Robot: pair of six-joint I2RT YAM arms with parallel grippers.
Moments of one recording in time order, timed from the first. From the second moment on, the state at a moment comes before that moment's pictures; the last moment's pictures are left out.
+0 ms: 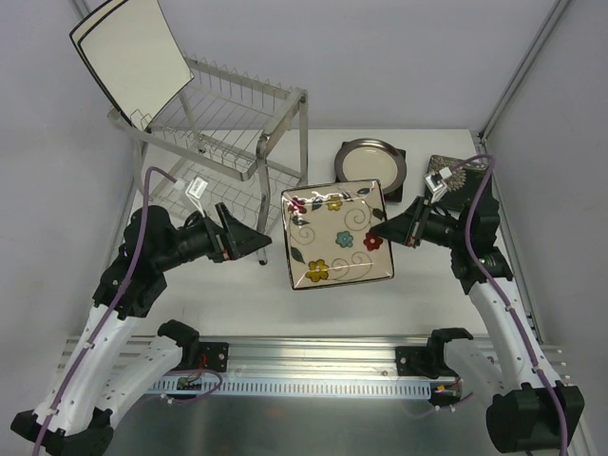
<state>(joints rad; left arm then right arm) -0.38 0.66 0.92 -0.54 0.56 -0.81 0.10 0.86 0.71 -0.10 -1.02 0.84</state>
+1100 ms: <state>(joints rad) -0.77 0.70 0.77 -0.18 0.22 -0.91 0.23 0.84 0.71 0.21 -1.03 1.00</state>
